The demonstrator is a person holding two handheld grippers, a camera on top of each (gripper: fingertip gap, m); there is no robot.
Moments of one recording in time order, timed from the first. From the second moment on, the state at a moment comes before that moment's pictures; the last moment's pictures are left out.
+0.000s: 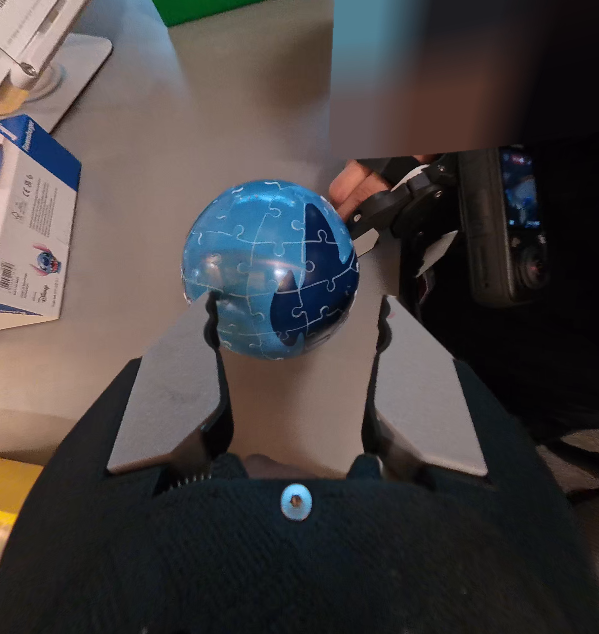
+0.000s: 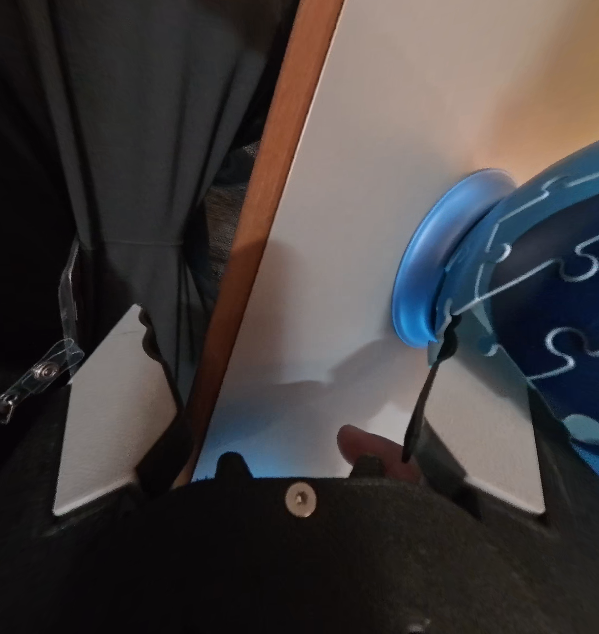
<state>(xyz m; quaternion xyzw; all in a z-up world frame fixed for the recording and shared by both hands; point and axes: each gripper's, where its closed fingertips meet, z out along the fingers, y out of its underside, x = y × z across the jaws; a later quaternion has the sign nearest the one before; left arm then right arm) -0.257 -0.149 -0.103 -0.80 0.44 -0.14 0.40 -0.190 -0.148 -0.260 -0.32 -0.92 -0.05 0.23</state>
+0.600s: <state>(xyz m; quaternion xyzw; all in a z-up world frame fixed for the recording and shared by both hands) -0.257 -0.147 -0.104 -0.80 0.43 -0.12 0.40 -0.197 -0.145 -0.260 -0.31 -0.91 -0.04 0.28</state>
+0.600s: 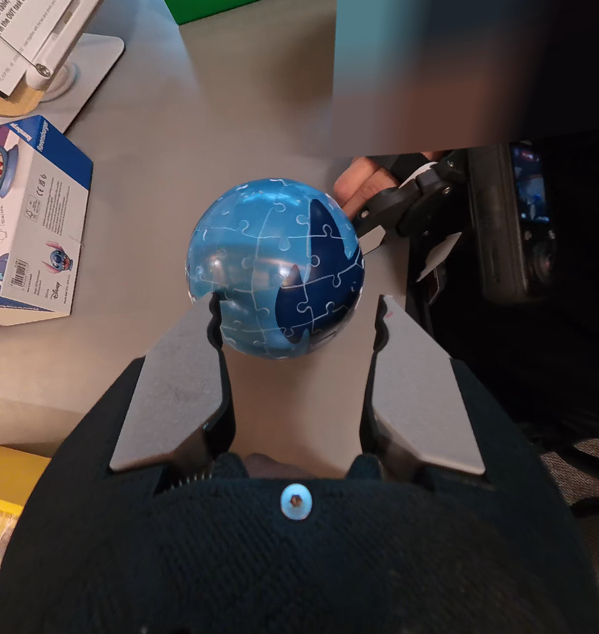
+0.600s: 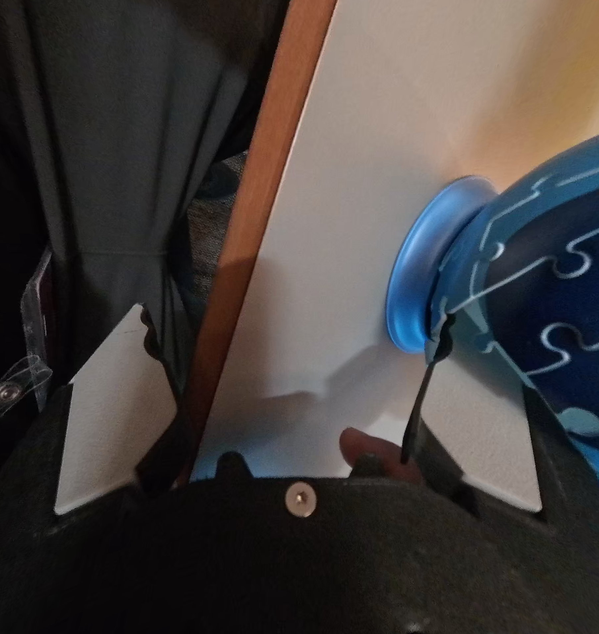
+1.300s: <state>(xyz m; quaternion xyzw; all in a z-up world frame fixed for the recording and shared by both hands) -0.258 -0.151 -0.109 -0.80 0.42 -0.11 0.41 -0.157 -0.144 -0.231 -0.26 -0.89 -0.05 0.37</state>
